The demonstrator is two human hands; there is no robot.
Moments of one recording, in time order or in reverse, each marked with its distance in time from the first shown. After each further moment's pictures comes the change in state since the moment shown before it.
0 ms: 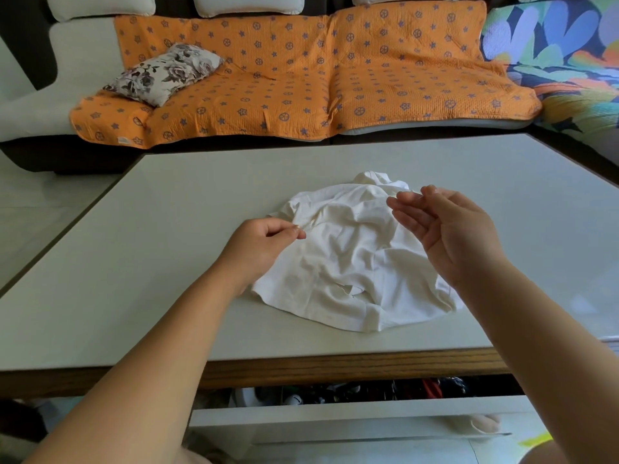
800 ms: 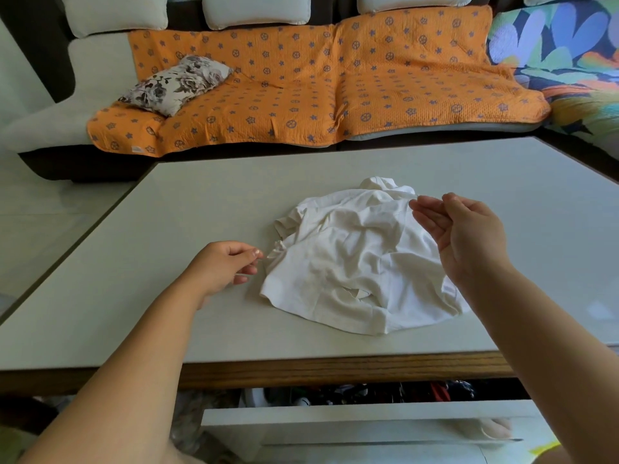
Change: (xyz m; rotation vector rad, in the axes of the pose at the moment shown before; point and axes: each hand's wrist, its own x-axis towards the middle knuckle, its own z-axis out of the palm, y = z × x) left_hand 0.010 -0.061 -0.046 -0.108 0.041 -0.237; right_hand 0.009 0.002 -0.007 -0.026 0.188 -0.056
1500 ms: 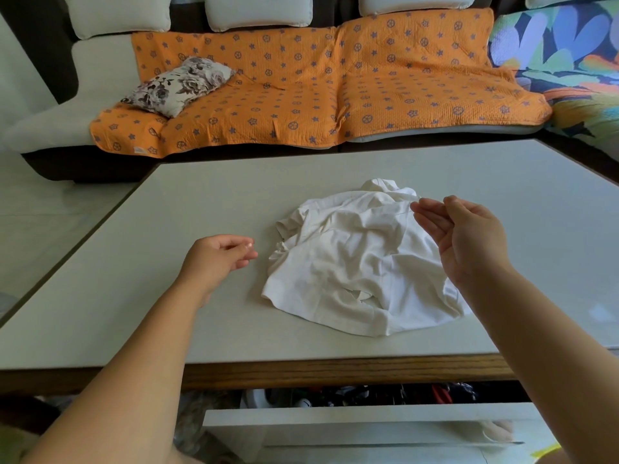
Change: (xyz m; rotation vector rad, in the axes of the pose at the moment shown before) left_hand 0.009 -0.005 -0.003 -0.142 0.163 0.095; right_hand 0.001 0.000 0.000 0.014 0.003 0.015
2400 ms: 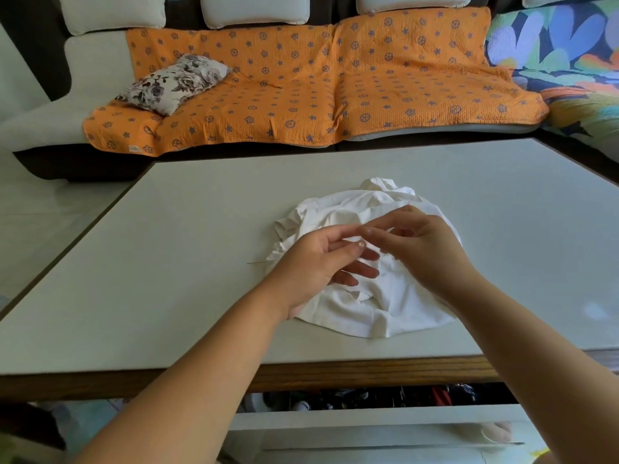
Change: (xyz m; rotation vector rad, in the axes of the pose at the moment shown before) left_hand -0.070 0.068 0.094 -0.190 -0.607 0.109; right_hand -0.040 0.006 0.019 -0.789 -0.427 -0.213
